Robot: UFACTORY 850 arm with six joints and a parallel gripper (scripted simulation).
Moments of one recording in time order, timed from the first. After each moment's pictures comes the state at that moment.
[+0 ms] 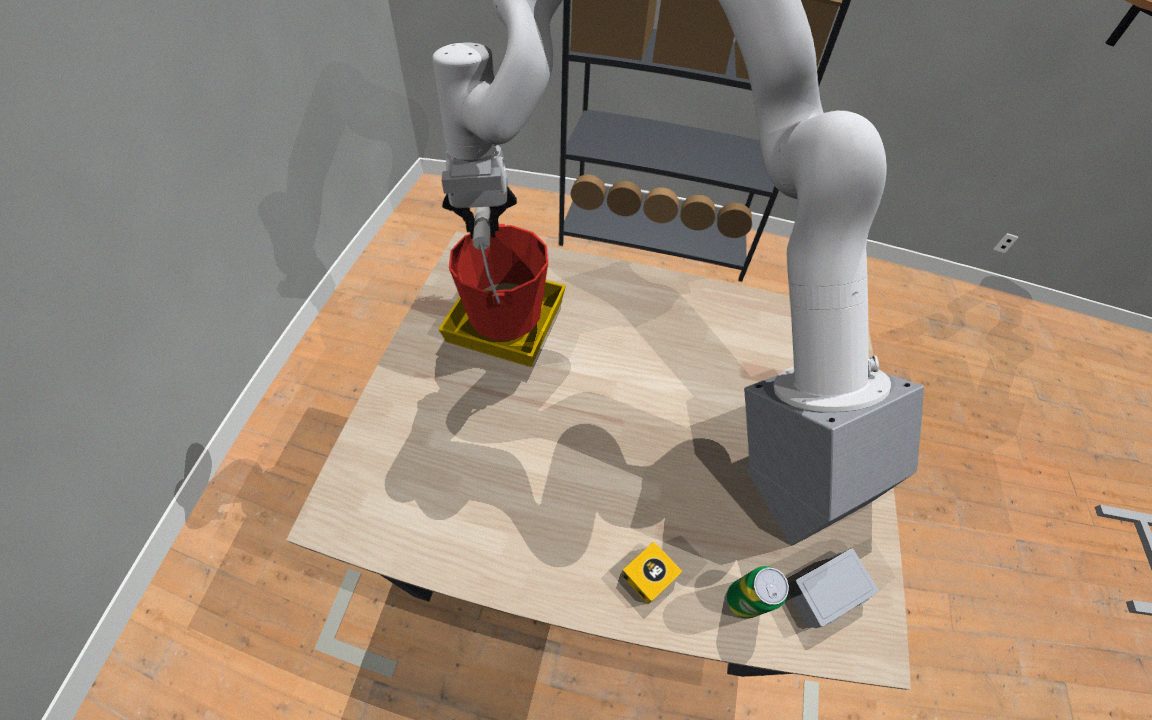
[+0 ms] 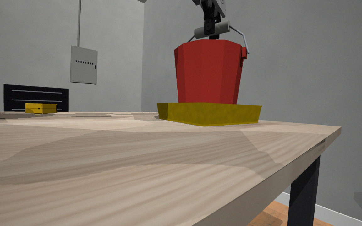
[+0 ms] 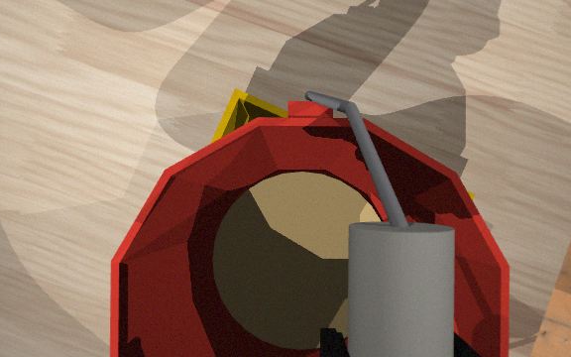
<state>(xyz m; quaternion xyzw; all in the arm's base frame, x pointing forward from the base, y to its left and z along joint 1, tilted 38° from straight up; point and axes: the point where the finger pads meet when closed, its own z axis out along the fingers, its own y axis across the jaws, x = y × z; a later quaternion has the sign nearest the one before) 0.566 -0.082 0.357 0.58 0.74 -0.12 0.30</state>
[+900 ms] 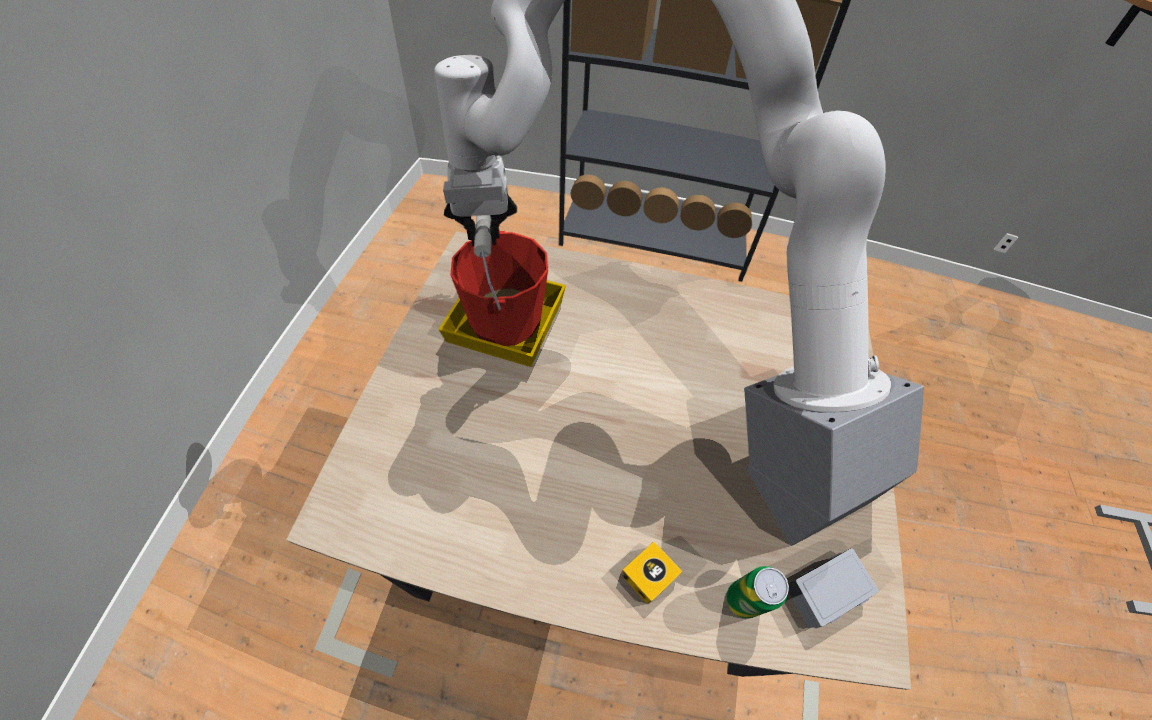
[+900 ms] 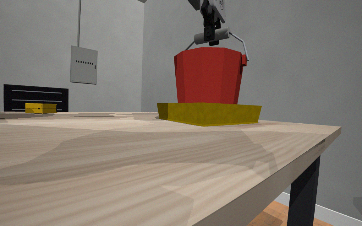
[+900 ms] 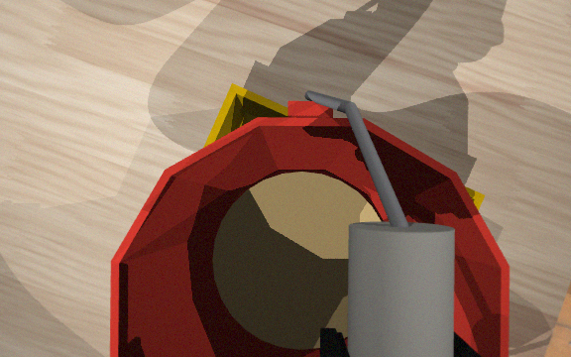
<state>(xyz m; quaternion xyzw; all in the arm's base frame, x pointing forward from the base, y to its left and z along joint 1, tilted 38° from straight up) 0.572 -0.092 0.342 0.58 0.74 -0.12 0.30</state>
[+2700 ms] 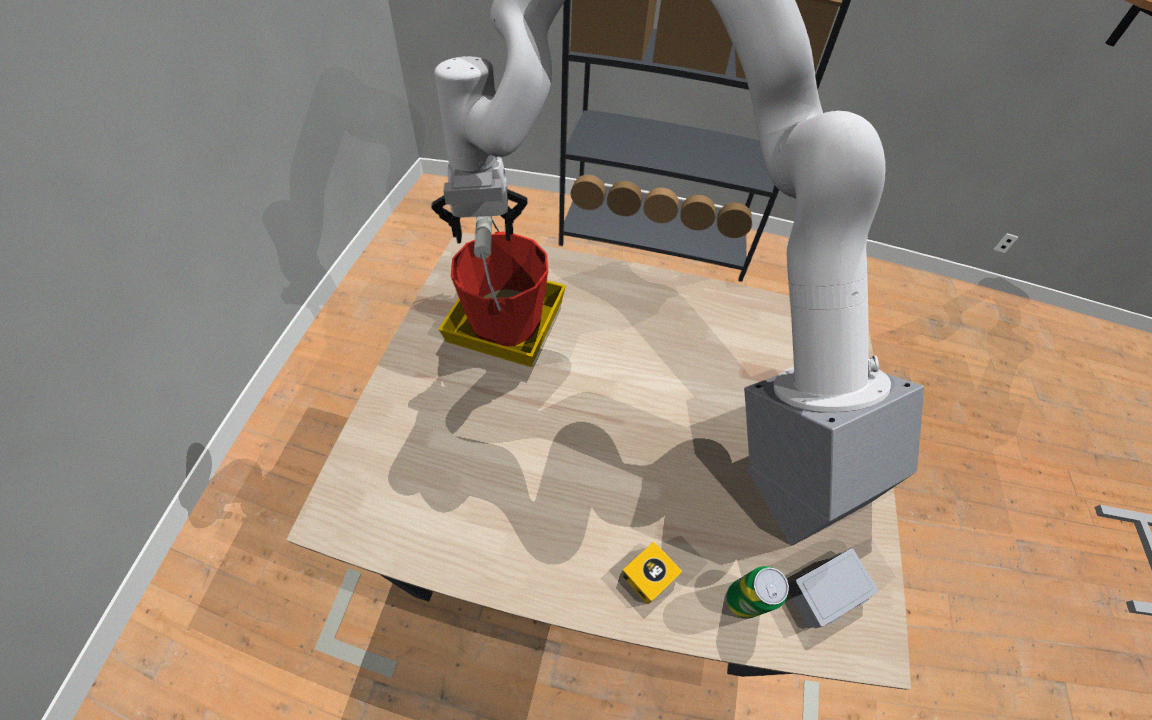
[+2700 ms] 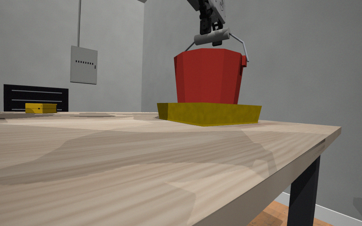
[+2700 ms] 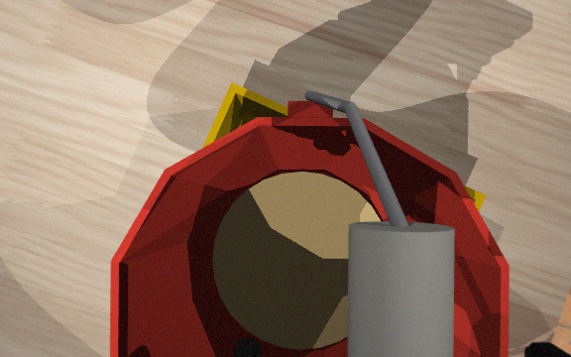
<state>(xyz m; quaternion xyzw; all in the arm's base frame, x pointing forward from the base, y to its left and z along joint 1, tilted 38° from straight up) 0.573 -0.093 0.340 0.58 0.74 -0.12 0.30</state>
